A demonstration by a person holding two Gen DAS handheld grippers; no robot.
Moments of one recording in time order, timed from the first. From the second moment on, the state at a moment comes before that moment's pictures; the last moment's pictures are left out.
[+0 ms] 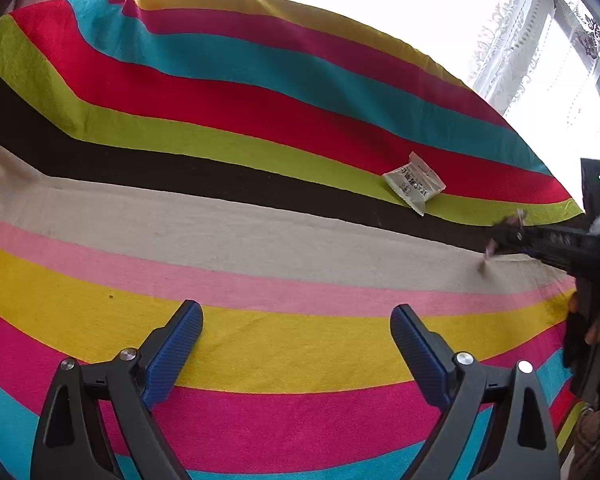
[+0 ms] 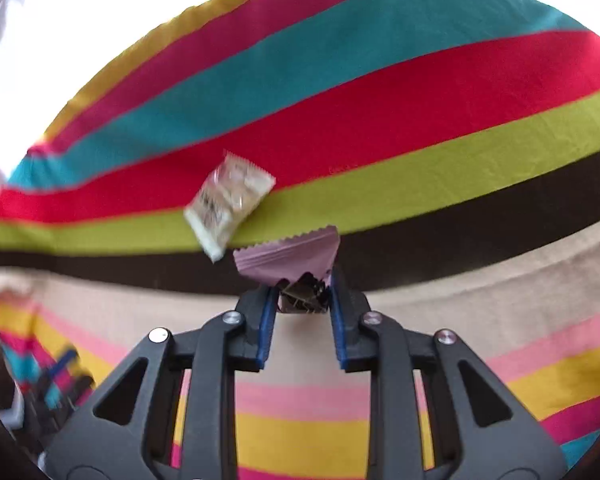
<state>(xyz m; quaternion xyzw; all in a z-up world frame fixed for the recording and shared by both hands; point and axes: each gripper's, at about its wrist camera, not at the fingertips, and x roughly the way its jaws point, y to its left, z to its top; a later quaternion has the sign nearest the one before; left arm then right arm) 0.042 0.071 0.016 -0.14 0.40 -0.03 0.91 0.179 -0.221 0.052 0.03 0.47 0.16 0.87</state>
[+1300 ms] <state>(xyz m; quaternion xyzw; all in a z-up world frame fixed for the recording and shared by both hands) 0.188 -0.082 0.033 0.12 0.42 -0.10 0.89 0.074 -0.266 -0.001 -0.02 0.42 0.16 0.89</state>
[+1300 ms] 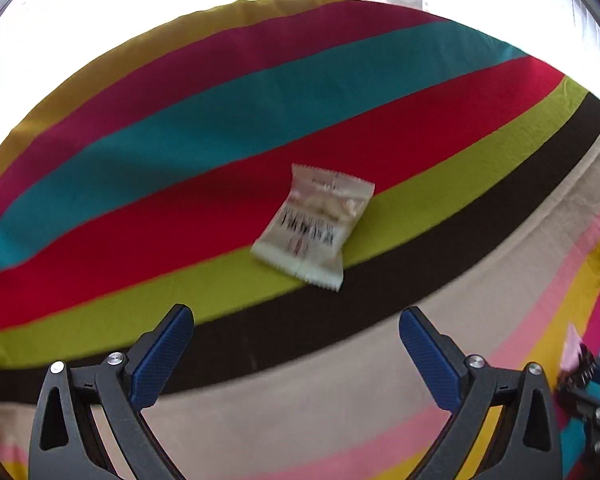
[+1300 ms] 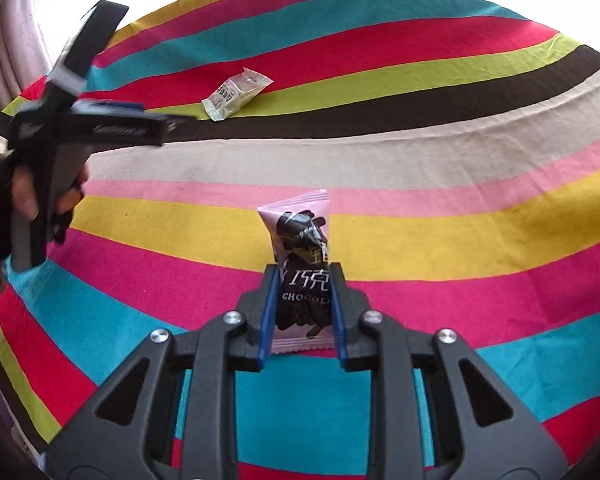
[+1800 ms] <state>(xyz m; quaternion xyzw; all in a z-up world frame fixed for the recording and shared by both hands) 0.165 -0.071 0.008 0.07 0.43 -0.12 0.89 0.062 -0.291 0.011 0.01 0.42 0.18 0.89</state>
